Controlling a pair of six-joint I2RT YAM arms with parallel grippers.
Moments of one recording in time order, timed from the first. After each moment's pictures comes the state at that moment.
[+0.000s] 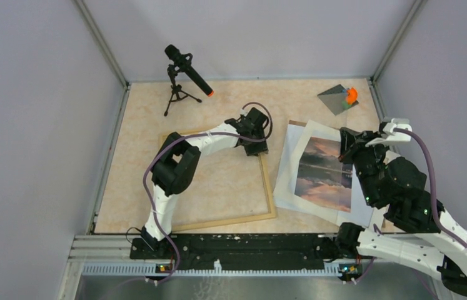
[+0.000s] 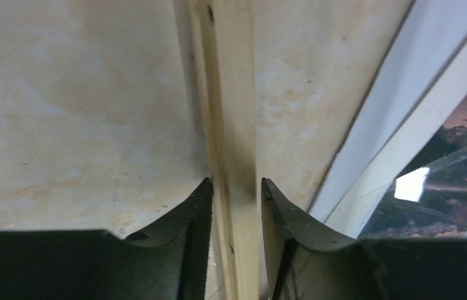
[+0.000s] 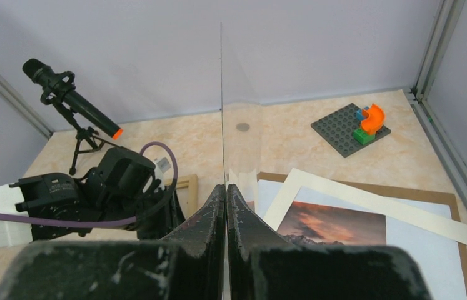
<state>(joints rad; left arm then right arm) -0.73 2.11 1.57 -0.49 -0.01 -0.89 1.06 0.55 1.02 -0.38 0.98 0.15</state>
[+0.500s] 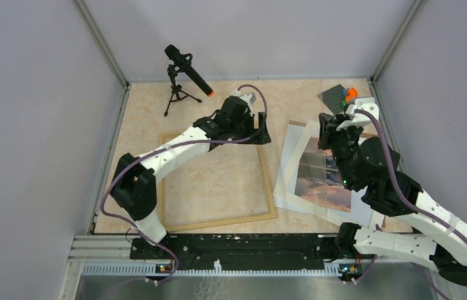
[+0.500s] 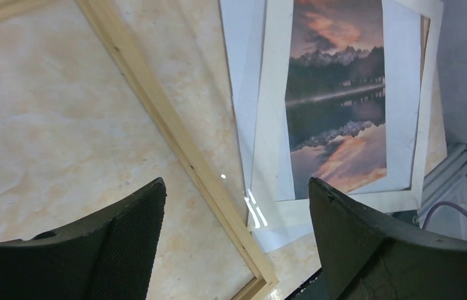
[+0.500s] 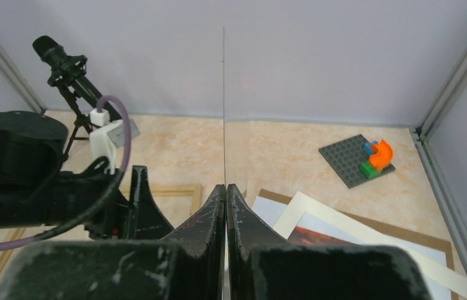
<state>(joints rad) -0.72 1.75 1.40 -0.36 0.16 -0.58 1.06 0.75 1.13 -0.29 0.92 0.01</state>
